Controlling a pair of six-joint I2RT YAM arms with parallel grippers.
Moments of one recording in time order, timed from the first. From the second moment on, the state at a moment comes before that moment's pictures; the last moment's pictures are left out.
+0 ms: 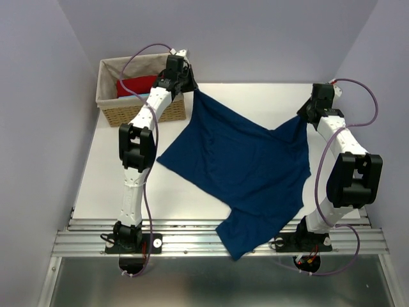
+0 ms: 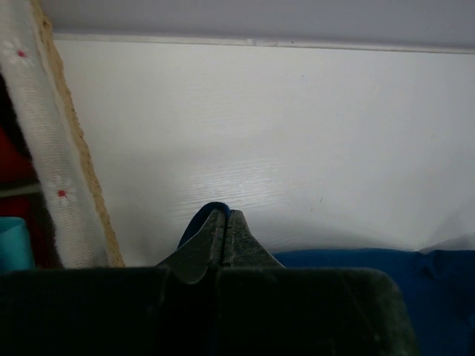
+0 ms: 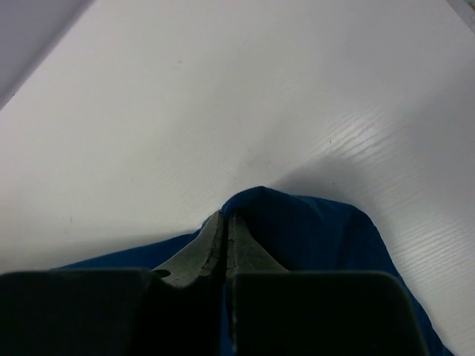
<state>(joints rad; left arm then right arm) -0.30 2.36 2.27 -0.43 0.16 -0.40 -0.08 1.66 1.33 -0.32 0.23 0.58</state>
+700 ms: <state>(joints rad) -0.28 2.36 2.27 -0.37 0.13 -0.36 -0.18 1.57 1.23 -0.34 0.24 0.59</state>
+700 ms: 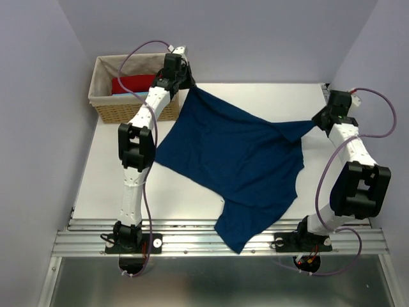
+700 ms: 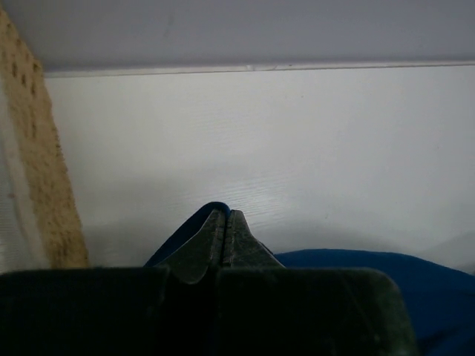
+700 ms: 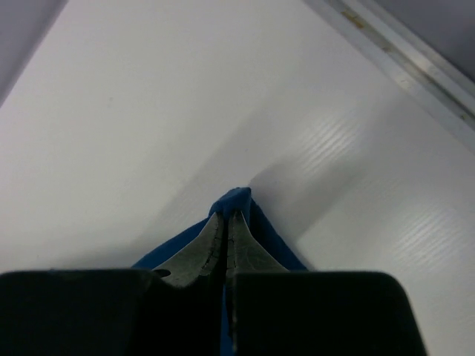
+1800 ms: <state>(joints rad) -0.31 2.56 2.43 -0.23 0.24 -0.42 -0.25 1.64 1.33 -0.41 0.26 0.55</state>
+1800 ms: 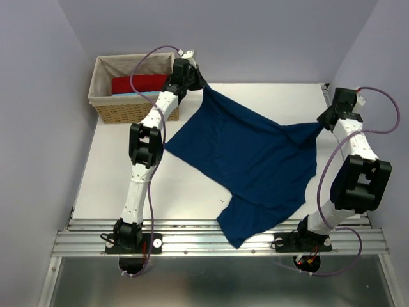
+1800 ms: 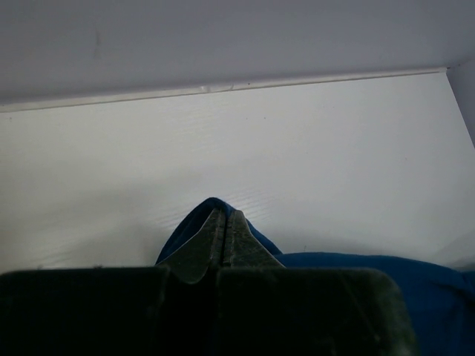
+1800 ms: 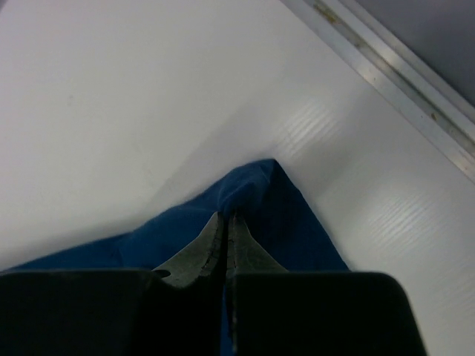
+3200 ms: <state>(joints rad) -0.30 2.46 2.32 -0.28 0.22 -0.34 -0.20 0.97 0.87 -0.66 -0.04 0.67</state>
